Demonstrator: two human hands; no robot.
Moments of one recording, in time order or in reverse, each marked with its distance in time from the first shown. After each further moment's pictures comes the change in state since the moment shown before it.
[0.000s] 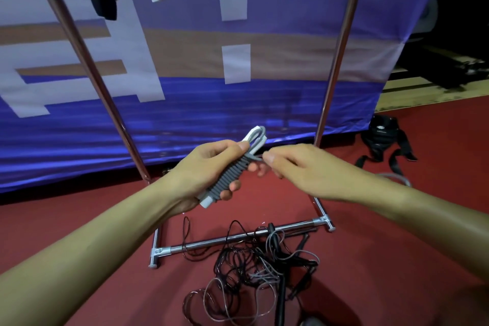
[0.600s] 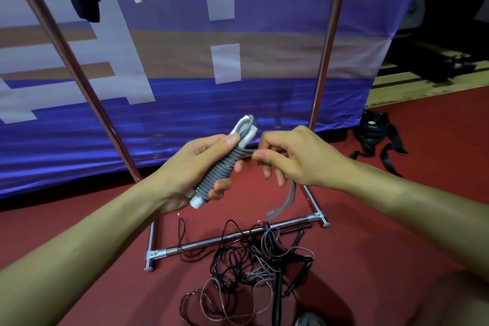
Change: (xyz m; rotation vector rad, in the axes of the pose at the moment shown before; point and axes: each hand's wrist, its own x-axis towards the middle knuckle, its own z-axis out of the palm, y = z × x) left_hand -0.004 0.005 0.000 -0.100 -0.182 0.069; right_hand 0.001 0.002 -0.011 0.056 0.078 -0.167
